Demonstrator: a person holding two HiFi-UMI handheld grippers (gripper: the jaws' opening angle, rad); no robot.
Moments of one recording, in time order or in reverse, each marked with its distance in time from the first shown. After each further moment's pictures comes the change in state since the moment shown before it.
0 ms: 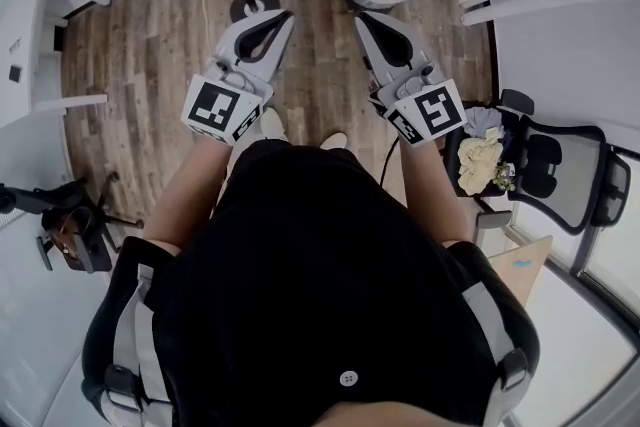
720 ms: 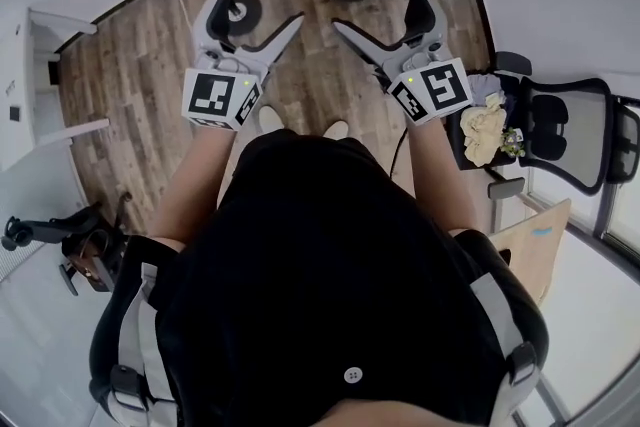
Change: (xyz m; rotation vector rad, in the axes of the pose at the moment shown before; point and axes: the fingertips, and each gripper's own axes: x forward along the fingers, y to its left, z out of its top) left arm 0.043 -0.023 0.008 0.030 -0.026 0.062; right arm -0.066 -0.062 0.014 -0.012 -0.033 -0.222
